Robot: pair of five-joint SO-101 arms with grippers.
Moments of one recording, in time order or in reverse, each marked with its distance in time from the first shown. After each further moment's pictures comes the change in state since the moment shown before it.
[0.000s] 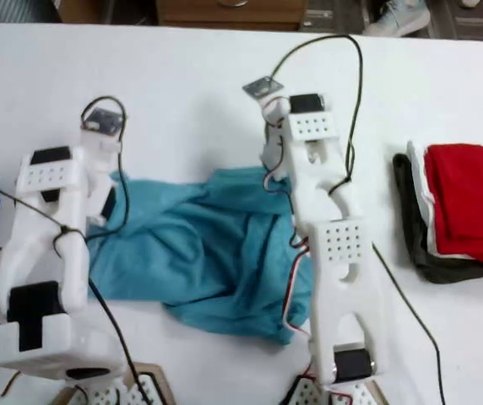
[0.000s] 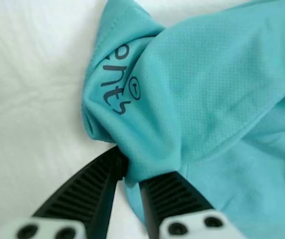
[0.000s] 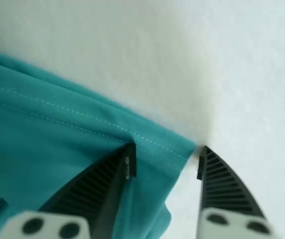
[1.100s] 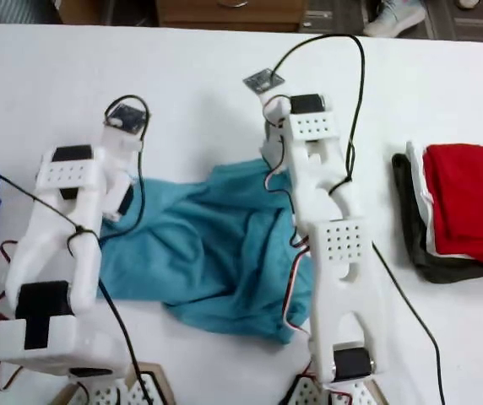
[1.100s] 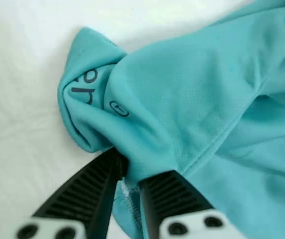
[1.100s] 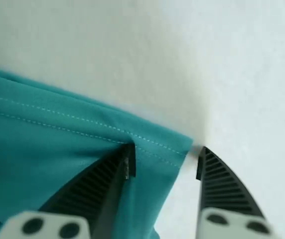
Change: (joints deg) left arm 5.5 0.0 0.0 -2.5 0.0; right arm 0.3 -0.9 0.3 -6.2 -0.1
